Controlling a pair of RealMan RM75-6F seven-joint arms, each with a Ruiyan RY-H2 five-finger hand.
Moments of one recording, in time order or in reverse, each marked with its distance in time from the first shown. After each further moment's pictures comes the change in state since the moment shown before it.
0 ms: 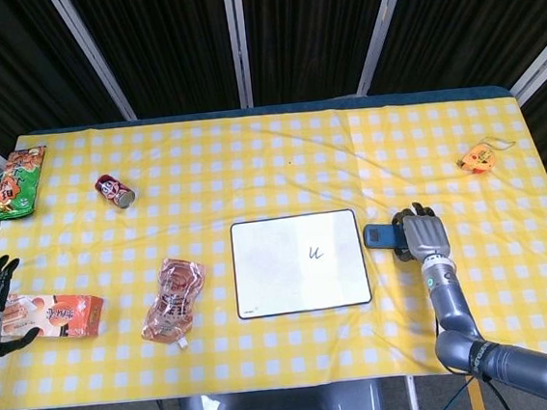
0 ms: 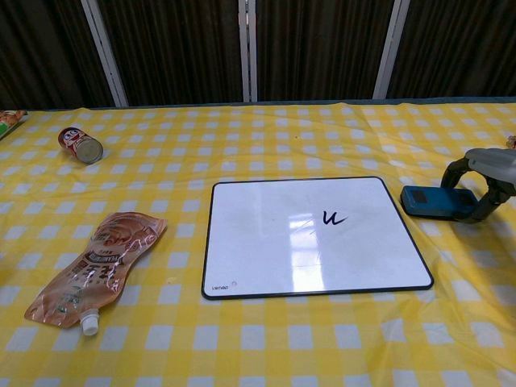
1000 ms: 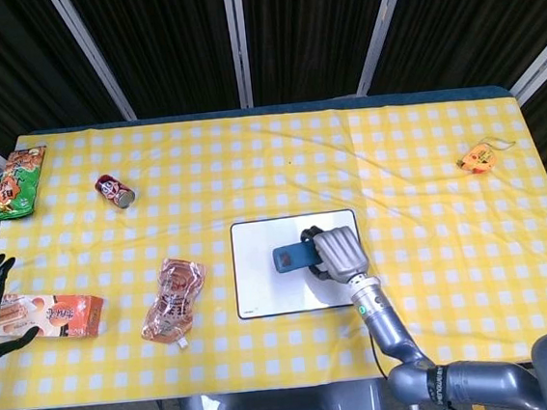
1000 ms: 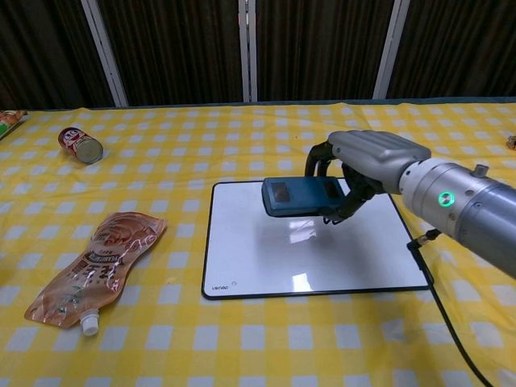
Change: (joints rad) left arm 0.009 0.017 0.001 -0.008 0.024 0.020 -0.074; right arm 0.088 -0.179 0.023 -0.222 -0.269 0.145 -0.087
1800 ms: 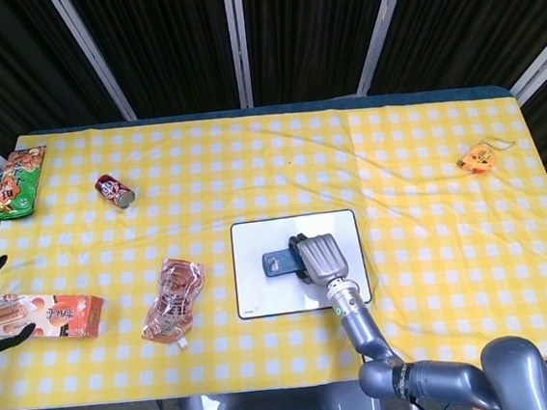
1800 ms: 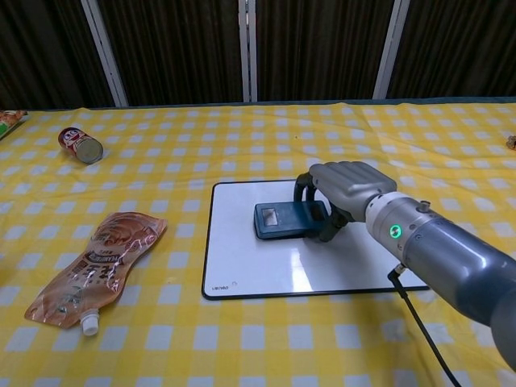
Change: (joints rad) left arm 0.001 -0.006 -0.019 0.008 -0.038 -0.004 -0.036; right arm 0.039 -0.182 -0.005 0.283 0.064 -0.054 -0.021
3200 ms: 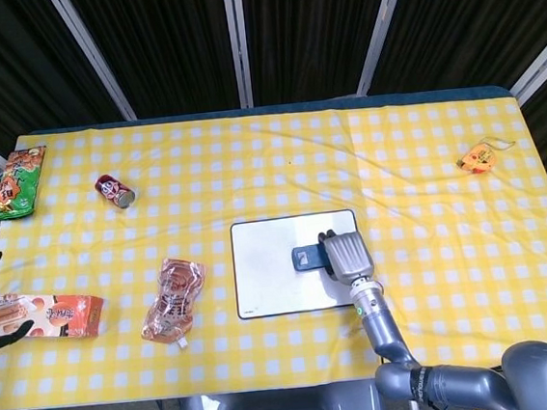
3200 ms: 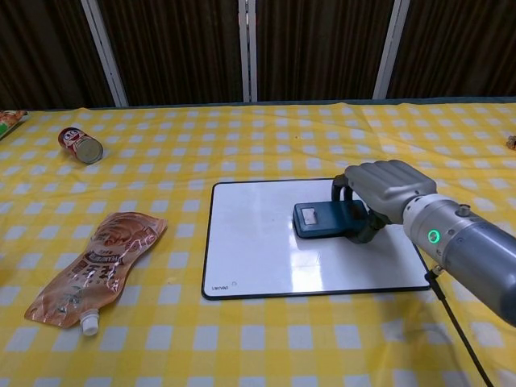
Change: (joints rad) left arm 0.000 0.012 -0.013 -0.018 -0.001 0.010 -0.010; right arm -0.061 0.056 -0.028 -0.078 0.013 0.057 -0.121
